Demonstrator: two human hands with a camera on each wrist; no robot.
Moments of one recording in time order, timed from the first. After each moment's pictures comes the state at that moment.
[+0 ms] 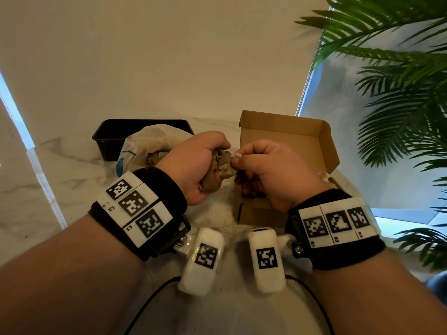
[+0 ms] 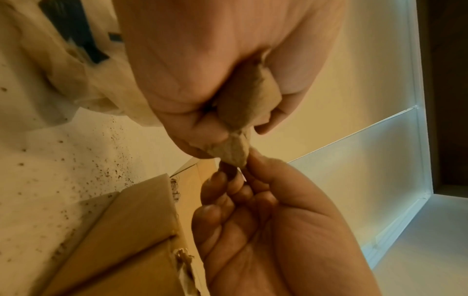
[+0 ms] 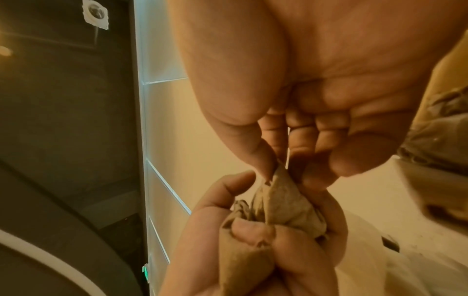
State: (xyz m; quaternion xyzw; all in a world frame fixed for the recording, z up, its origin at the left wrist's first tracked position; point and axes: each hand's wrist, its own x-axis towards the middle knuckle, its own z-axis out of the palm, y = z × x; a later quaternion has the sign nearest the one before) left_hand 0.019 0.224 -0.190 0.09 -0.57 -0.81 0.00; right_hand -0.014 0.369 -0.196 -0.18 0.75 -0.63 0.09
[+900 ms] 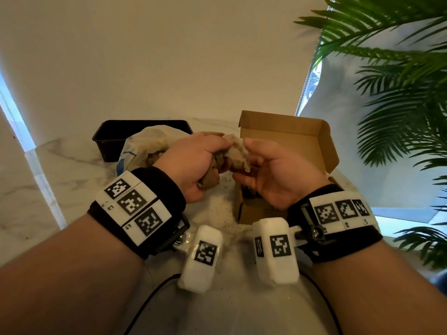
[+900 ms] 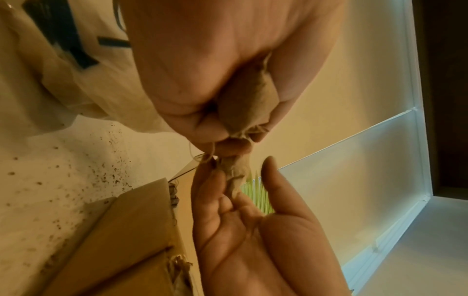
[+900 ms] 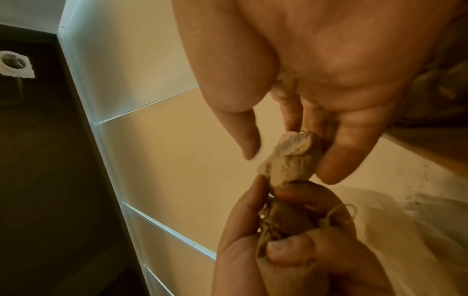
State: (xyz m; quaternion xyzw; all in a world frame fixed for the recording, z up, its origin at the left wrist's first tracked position) left_hand 0.013 0.220 -0.192 0.06 -0.59 -0.80 0.03; right_hand -0.028 0.369 -0.200 -0.10 0.56 -0.80 0.19
